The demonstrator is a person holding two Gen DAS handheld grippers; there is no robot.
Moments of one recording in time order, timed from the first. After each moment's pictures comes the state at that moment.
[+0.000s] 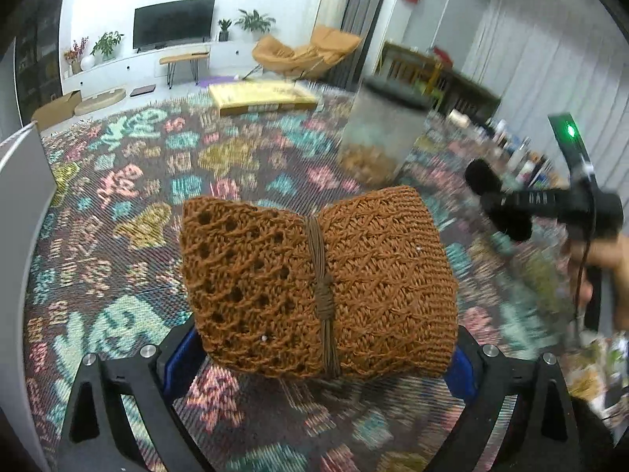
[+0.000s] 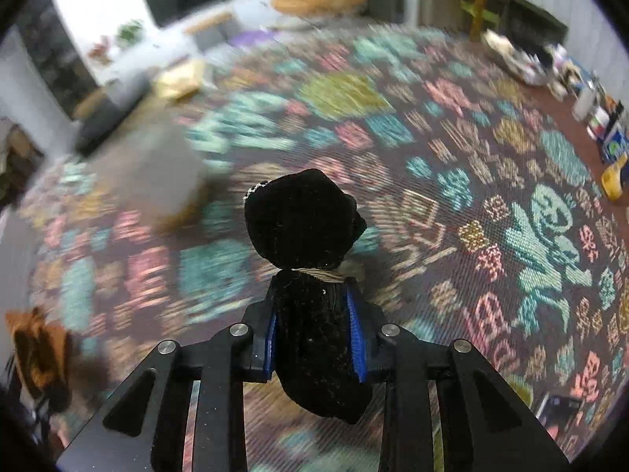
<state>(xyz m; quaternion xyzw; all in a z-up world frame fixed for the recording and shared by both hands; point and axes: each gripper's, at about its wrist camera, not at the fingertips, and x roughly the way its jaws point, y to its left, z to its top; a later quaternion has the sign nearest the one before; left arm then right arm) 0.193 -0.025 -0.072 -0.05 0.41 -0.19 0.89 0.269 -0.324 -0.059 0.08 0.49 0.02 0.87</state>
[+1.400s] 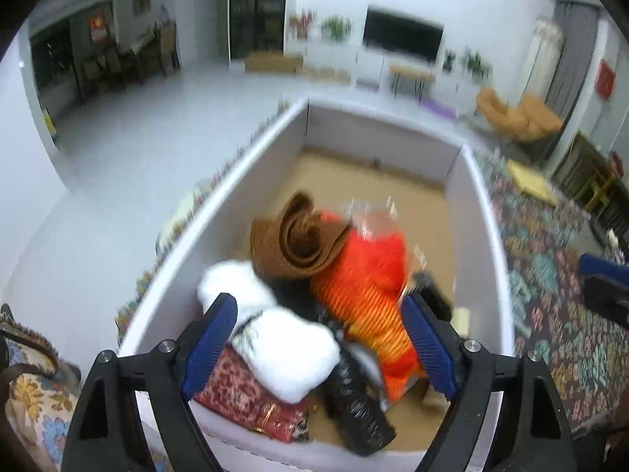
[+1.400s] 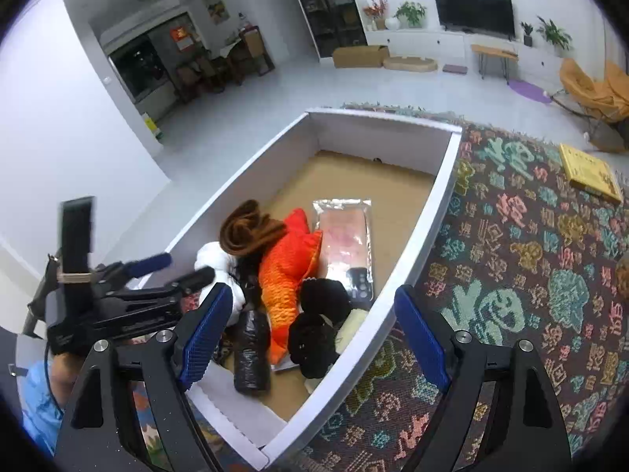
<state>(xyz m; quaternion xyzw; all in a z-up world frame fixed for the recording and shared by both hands) -0.025 0.348 0.037 -0.13 0.39 0.18 0.89 0.106 0.129 0.052 -0.05 0.42 0.40 0.81</state>
